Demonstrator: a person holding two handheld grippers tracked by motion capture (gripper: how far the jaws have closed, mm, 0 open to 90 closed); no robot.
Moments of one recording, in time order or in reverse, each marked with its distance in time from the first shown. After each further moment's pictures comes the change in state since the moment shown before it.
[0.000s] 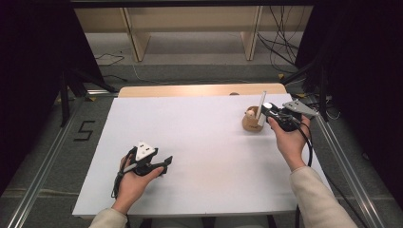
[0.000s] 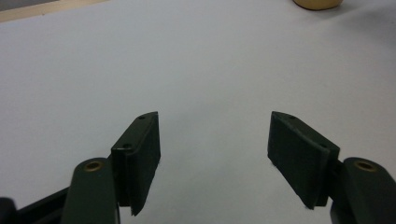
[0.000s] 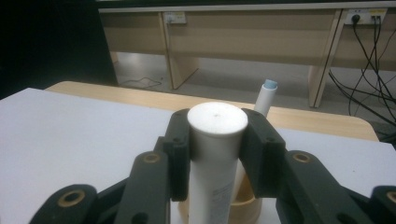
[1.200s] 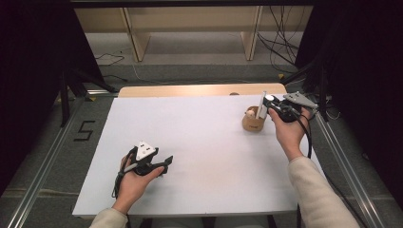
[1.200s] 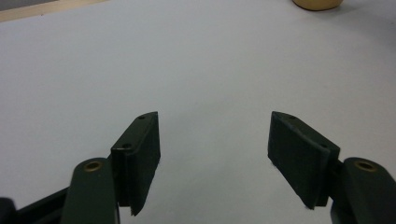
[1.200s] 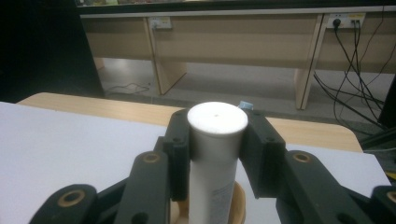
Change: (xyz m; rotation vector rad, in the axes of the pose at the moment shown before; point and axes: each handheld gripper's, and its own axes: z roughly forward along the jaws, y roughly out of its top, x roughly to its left) left arm 0.000 0.000 0.001 -0.001 0.000 -0.003; right arm -0.014 0.011 0.022 -0.012 -0.054 0.012
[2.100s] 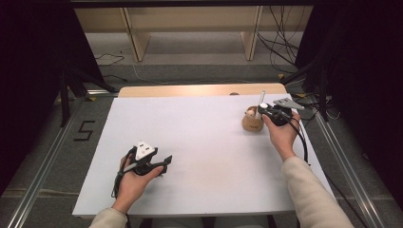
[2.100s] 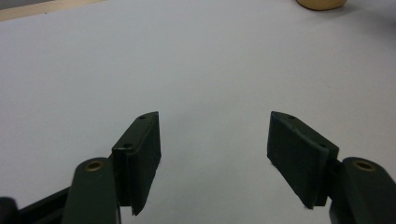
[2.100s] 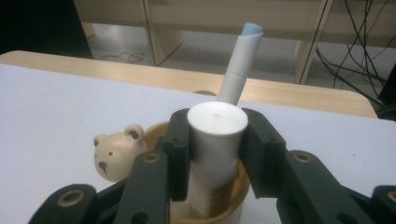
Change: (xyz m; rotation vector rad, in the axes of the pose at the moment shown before) left arm 0.002 -0.001 0.000 0.001 0.006 -0.003; right arm -0.004 -0.034 0.031 0.124 -0.013 -0.035
